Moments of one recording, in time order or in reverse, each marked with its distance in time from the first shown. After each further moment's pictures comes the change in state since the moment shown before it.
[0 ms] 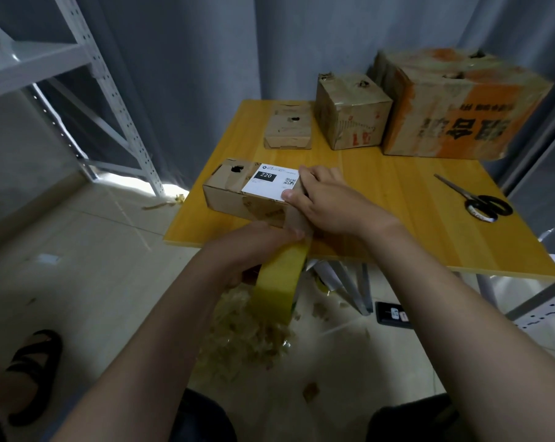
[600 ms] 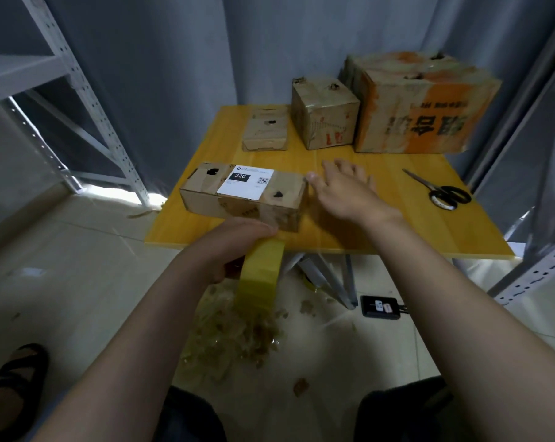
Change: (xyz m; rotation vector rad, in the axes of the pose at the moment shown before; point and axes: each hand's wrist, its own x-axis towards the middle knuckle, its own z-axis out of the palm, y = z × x) left_hand -0.002 0.001 0.013 -0.083 0.052 -0.001; right_hand -0.025 0.045 -0.023 0.069 0.094 0.336
